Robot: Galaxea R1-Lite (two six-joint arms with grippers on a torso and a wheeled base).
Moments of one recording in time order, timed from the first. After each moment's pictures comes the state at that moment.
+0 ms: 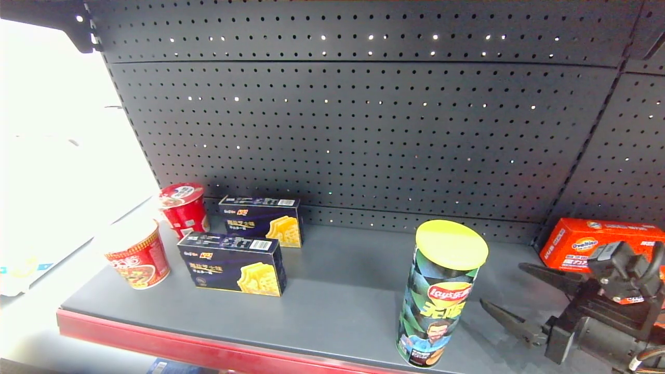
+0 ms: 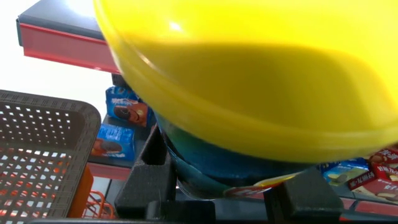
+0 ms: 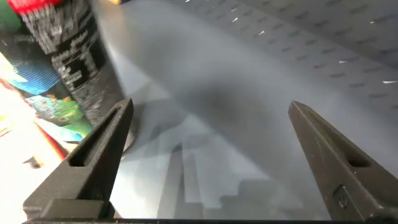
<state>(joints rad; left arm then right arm) -0.14 0.10 -0.11 0.16 0.01 -0.26 0.37 1.38 -0.10 -1.14 0.19 -0.12</state>
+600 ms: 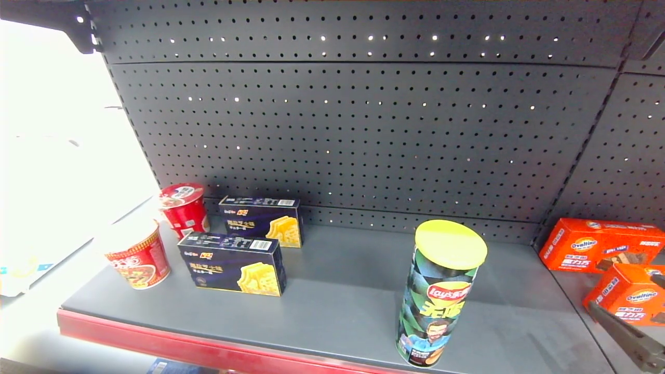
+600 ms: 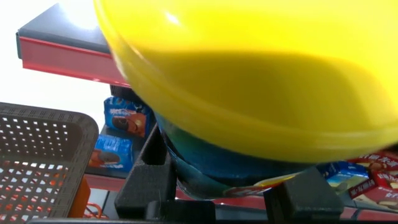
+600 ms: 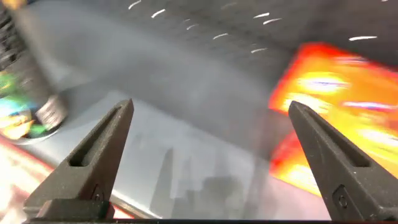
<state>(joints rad) -0.14 0.10 -0.07 0.08 0.01 -0.26 0.25 0.82 -0.14 -0.60 -0.06 -0.16</state>
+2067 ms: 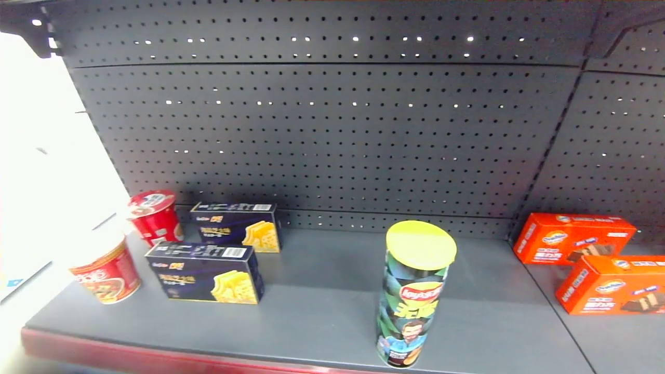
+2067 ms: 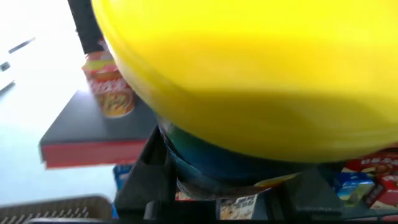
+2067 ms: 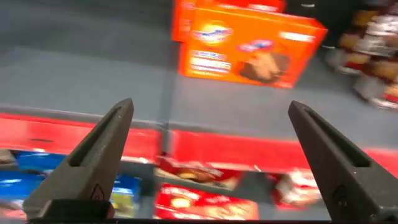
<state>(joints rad) -0.16 0.16 -0.36 0.13 -0.07 -0.06 -0.02 0.00 -0.06 0.08 -0.11 -0.16</state>
